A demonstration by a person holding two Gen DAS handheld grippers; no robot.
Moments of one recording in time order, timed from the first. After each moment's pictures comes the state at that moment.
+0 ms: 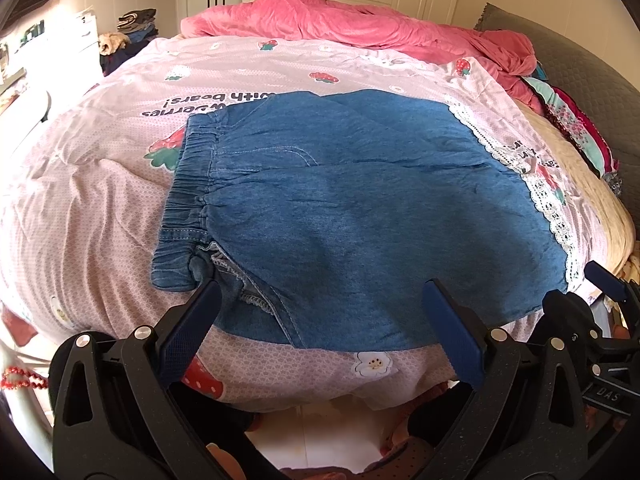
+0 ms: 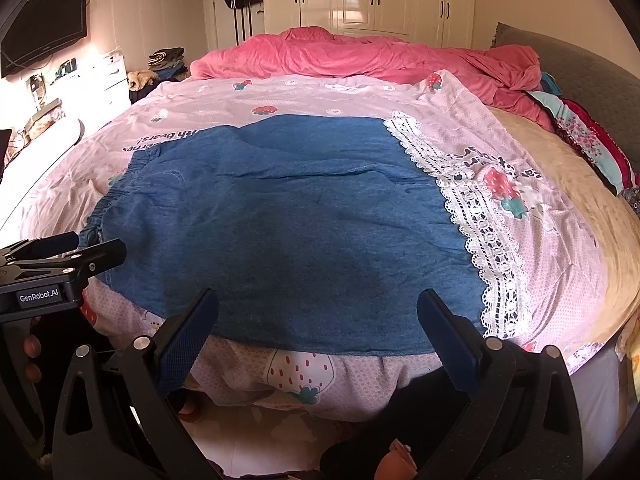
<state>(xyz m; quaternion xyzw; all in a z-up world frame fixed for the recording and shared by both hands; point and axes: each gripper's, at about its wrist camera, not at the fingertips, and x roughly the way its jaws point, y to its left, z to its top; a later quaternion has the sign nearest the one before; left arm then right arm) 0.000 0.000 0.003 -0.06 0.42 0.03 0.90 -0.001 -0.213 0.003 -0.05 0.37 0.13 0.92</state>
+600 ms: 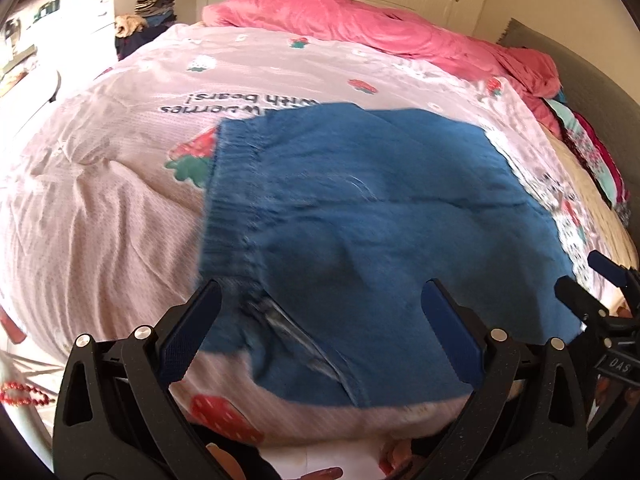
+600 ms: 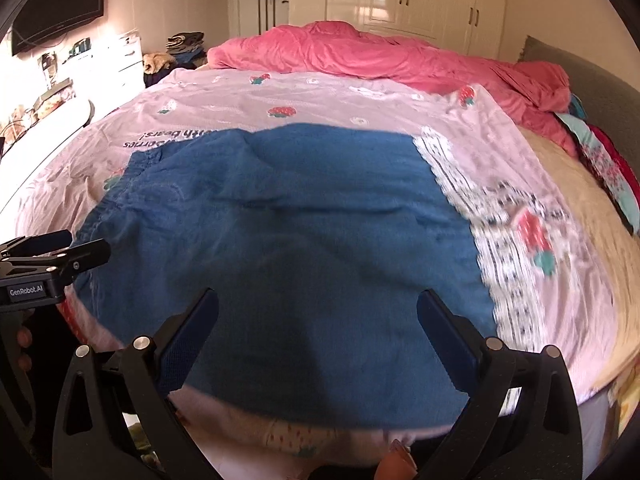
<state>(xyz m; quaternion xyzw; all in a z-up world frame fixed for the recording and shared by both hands) 0.040 0.056 0.000 -0.10 0.42 0.05 0.90 0.067 -0.181 0.011 -0.09 0.38 0.17 0.91</state>
